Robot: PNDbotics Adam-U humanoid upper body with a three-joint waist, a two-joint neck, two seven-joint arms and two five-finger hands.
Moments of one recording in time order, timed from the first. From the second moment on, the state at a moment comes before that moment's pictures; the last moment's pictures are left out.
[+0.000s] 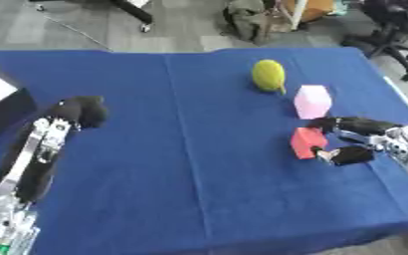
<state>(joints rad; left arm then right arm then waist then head) -0.28 0.25 -0.36 -1.88 -0.06 0.06 0.00 -0.17 -0.75 0.14 -1.45 0.73 -0.26 0.42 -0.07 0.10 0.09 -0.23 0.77</state>
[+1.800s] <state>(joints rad) -0.28 0.25 -0.37 -1.88 -0.07 0.06 -0.01 -0.18 -0.69 0.13 -1.42 0.79 -0.27 0.01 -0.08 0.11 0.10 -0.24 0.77</state>
